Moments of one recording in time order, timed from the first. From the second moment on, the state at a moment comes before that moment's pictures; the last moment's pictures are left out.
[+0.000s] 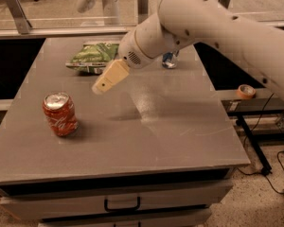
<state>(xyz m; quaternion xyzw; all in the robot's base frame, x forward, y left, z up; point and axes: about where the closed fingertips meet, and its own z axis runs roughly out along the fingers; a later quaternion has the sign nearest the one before) 0.607 0.080 0.907 -0.55 0.72 0.18 0.38</state>
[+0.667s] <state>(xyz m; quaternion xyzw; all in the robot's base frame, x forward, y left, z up) 0.688 0.122 0.871 -0.48 0.75 0.20 0.40</state>
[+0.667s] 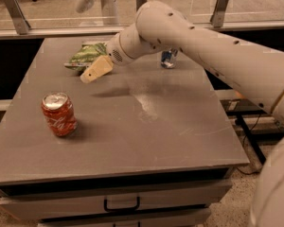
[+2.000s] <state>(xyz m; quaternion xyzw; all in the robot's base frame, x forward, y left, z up) 0.707 0.151 0.894 -0.50 0.72 0.23 0.43</state>
